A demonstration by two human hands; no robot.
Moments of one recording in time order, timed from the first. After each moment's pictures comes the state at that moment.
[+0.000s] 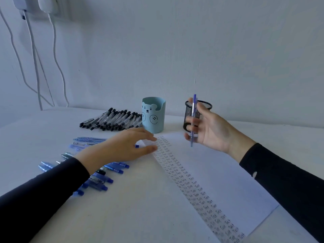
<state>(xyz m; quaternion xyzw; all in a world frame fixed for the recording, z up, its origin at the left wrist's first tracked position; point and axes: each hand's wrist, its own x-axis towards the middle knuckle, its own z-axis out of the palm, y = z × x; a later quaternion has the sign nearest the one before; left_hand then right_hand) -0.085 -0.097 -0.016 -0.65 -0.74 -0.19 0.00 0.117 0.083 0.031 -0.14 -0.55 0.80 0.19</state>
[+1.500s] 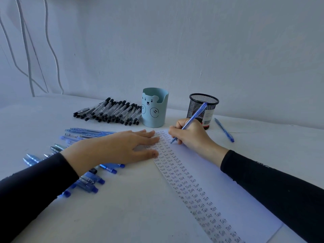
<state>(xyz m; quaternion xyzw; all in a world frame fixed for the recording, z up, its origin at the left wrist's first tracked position) -0.064 -0.103 -0.002 -0.63 -0.77 -0.05 -0.13 0.069 0.072 -0.018 -0.20 -0.84 0.41 0.29</state>
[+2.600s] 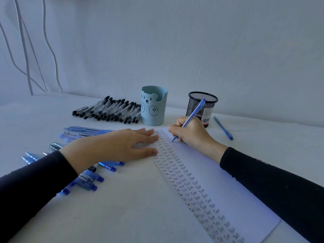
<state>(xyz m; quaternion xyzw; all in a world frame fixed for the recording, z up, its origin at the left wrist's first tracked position) -0.061 -0.103 0.000 -0.62 -0.77 -0.04 -0.13 0.071 0.072 -0.015 -0.21 -0.84 0.40 0.29</state>
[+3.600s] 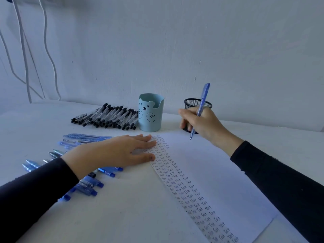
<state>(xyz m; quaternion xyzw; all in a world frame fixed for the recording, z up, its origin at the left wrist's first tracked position) -0.068 -0.103 -0.006 -0.63 -0.76 -0.06 -0.13 0.094 0.083 0.030 -0.19 -0.84 0.40 0.32</state>
